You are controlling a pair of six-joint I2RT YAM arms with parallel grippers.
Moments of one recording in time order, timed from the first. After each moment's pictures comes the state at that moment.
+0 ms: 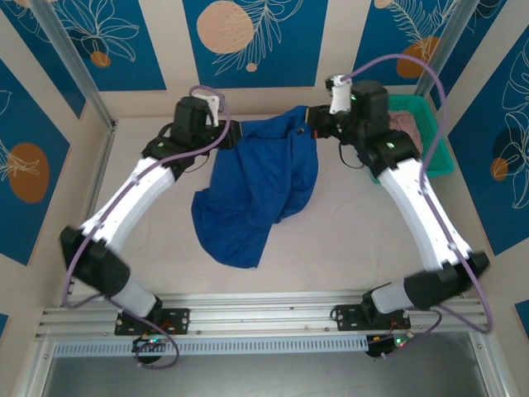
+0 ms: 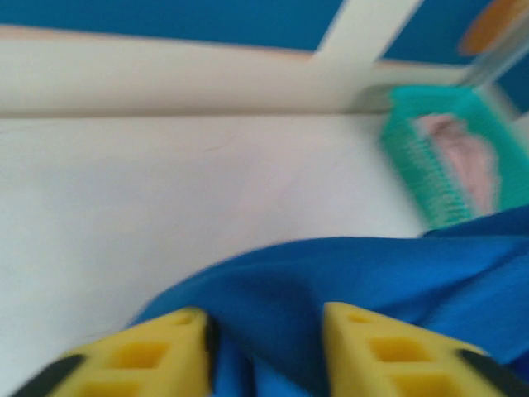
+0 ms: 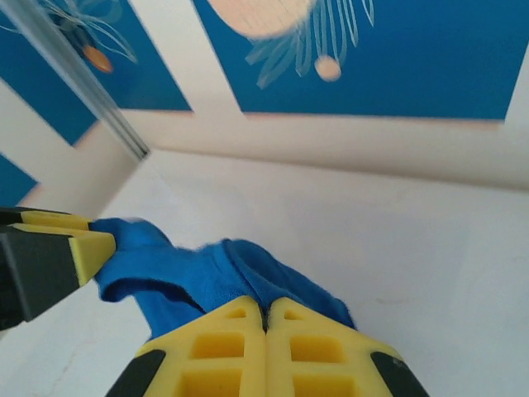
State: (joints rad) left arm -0.45 1.63 1.60 -0.52 0.03 -0.36; right arm 0.36 1.48 1.68 -0.64 -0.20 0.26
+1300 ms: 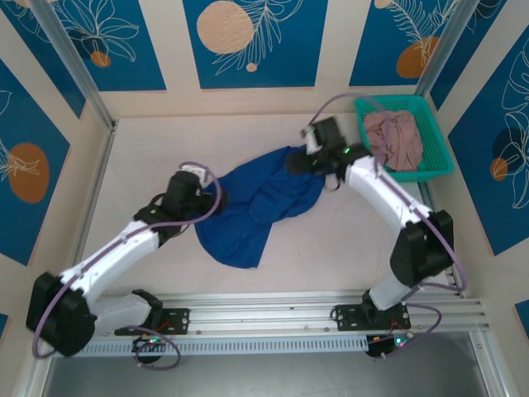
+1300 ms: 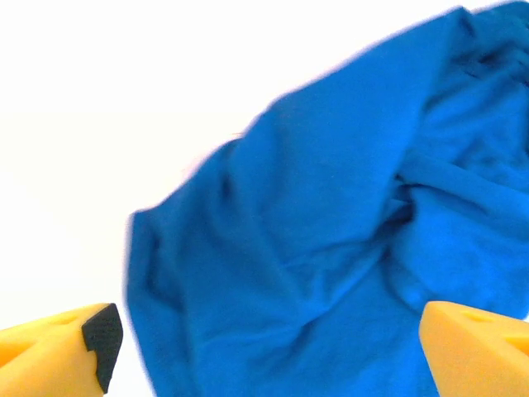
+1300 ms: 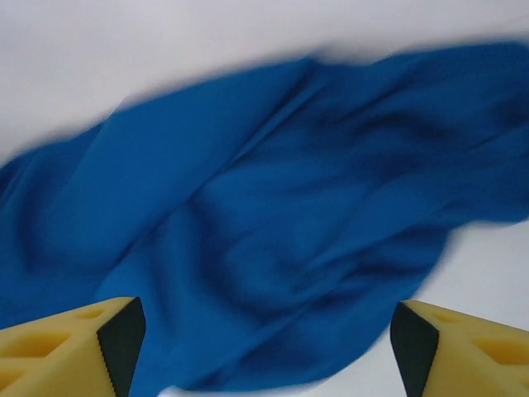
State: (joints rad) left arm -0.50 1.10 0.77 -0.34 -0.16 -0.32; right arm 0.50 1.54 1.32 -0.69 -0.06 0.22
